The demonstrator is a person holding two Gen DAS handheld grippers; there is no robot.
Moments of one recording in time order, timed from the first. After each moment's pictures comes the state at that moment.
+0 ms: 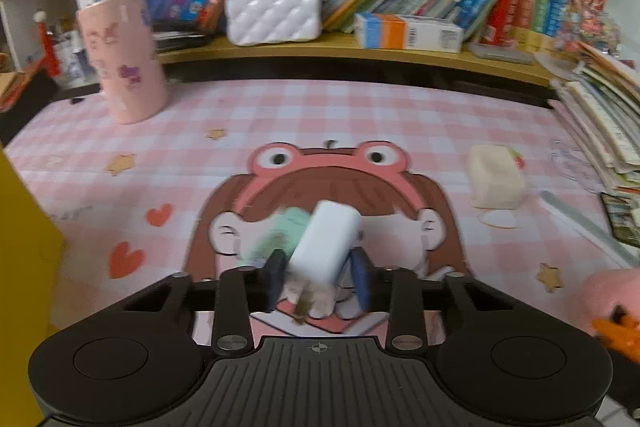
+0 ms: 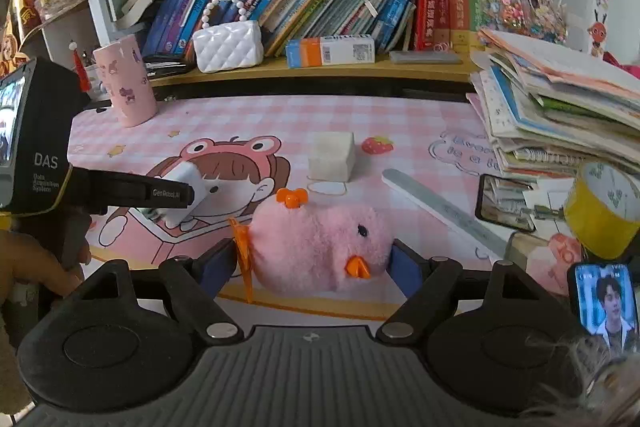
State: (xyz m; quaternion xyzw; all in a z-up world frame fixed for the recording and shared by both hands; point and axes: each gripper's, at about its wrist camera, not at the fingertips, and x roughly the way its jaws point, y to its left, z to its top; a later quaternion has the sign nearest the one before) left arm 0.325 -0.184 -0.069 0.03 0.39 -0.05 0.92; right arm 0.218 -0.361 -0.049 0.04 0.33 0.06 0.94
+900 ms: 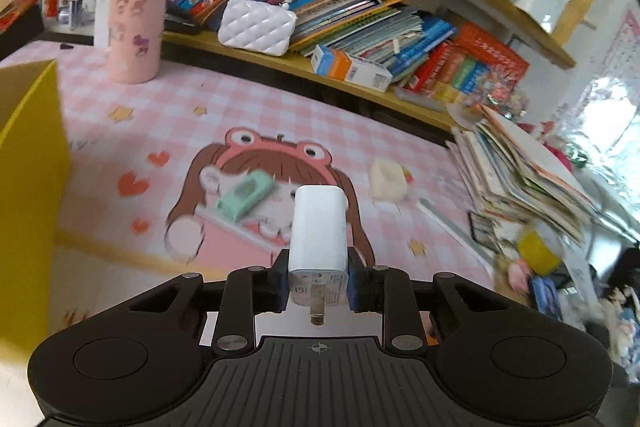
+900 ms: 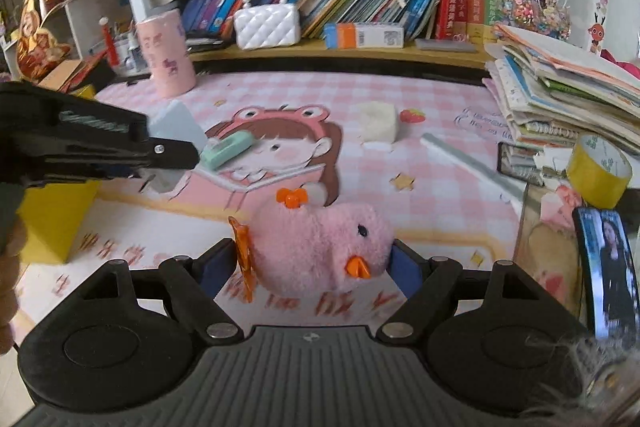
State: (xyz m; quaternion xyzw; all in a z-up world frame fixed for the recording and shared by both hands) left arm 0.219 -0.114 -0.015 -0.12 0.38 -0.16 0.90; right arm 0.148 -0.295 -0.037 0.03 0.35 0.06 0.93
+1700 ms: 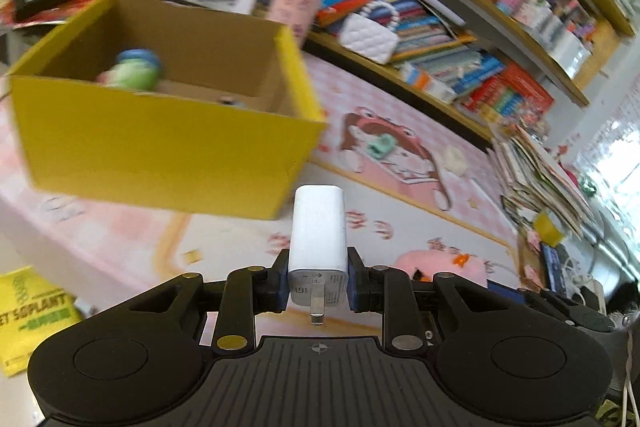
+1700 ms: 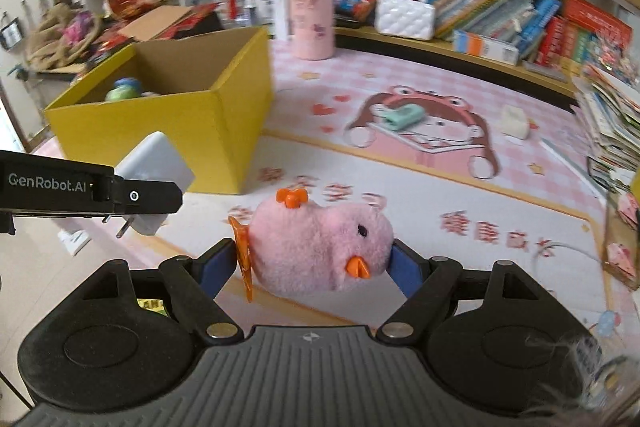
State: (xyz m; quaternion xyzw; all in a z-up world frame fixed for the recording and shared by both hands) left arm 0.074 0.065 -0.019 -0.19 0.38 -0.10 0.90; right arm 0.060 -0.123 -0.027 -0.04 0.36 0.15 0.92
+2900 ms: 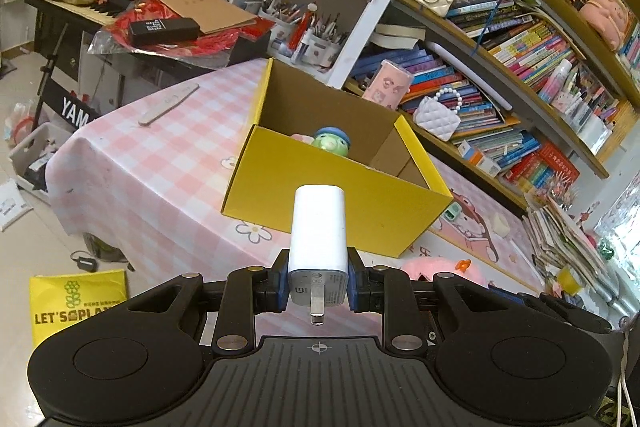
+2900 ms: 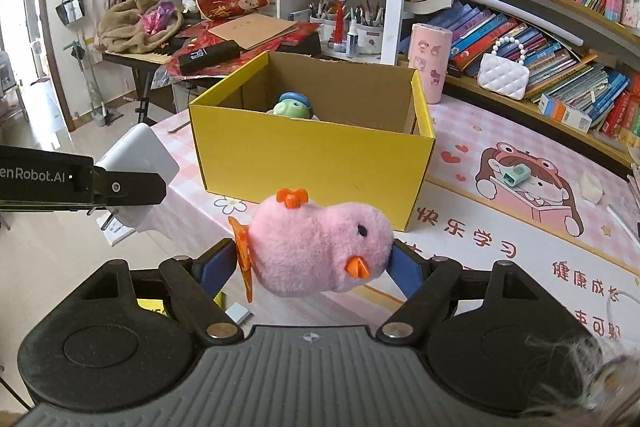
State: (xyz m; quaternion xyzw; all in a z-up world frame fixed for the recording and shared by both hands) left arm -0.011 0.204 0.002 -0.22 0.31 -0.03 0.92; right arm 0.007 0.014 -0.004 -0.08 0.31 0.22 0.92
